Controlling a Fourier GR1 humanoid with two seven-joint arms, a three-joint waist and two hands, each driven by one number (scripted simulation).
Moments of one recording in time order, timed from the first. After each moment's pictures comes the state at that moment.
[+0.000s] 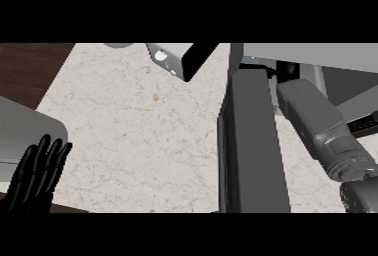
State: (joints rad) left arm 0.35 0.05 -0.01 -2.12 0.11 -0.25 -0.16; right arm -1.15 -0.22 -0.25 -0.06 0.18 -0.50 -0.63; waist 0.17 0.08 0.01
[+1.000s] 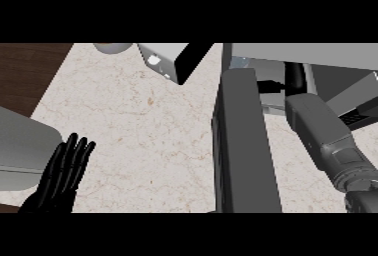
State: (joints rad) left arm 0.34 0.00 -0.13 -2.11 0.02 -0.20 -0.15; right arm -1.06 -0.24 -0.29 -0.08 0.15 -0.33 -0.72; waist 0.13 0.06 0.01
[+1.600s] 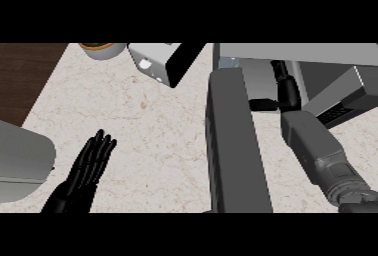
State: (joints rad) left arm 0.29 0.01 -0.19 -2.03 -0.01 -0.19 -0.14; right arm -0.95 -0.20 -0.32 -0.09 0.11 -0.18 -0.83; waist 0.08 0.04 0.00
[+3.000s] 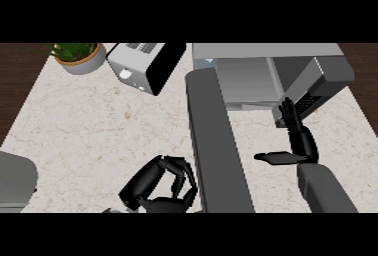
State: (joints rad) left arm -0.03 0.01 -0.41 -1.53 -0.21 -0.23 -0.13; right arm -0.46 -0.17 -0.22 -0.49 0.08 0.11 -0.94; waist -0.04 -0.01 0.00
